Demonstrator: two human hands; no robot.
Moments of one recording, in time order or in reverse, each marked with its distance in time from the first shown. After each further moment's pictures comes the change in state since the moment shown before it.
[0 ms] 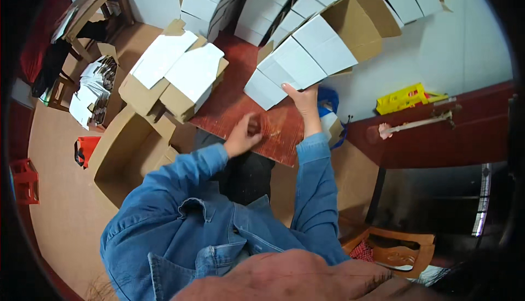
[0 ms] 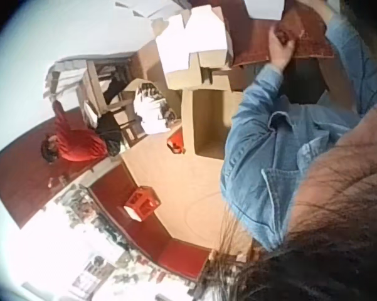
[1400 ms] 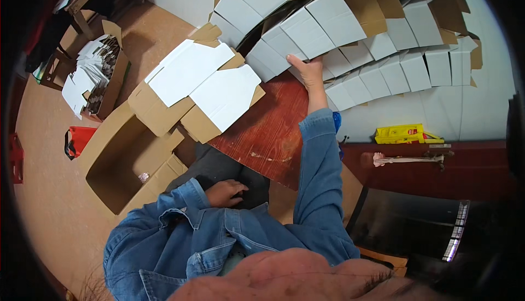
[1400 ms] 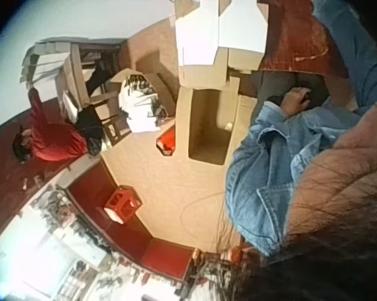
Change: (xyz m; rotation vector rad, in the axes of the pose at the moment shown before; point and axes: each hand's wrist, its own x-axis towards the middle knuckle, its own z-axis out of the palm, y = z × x) left_hand -0.113 -0.017 -0.074 0.390 -0.498 0.147; right_hand 0.164 0.031 0.111 0.086 -0.199 0.132
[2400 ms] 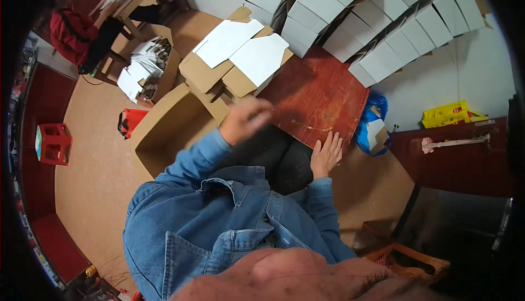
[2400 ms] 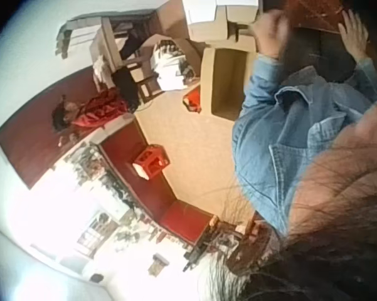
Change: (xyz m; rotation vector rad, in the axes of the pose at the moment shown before) left_hand 0.014 0.112 -0.115 0.313 0.738 0.224; right_hand -0.406 0.083 0.003 -1.195 0.222 0.204
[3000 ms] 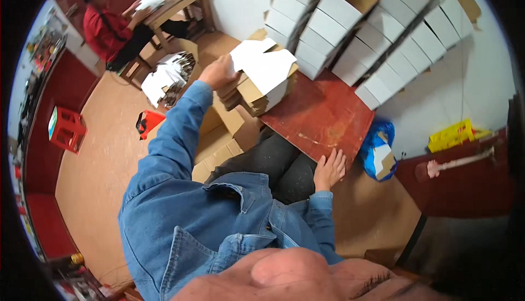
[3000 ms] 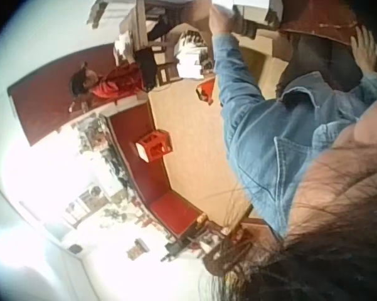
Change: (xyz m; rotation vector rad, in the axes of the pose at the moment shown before) left_hand 0.067 -0.121 -0.135 0.893 -0.144 -0.384; right_hand -0.001 0.001 0.008 0.015 0.151 -0.029
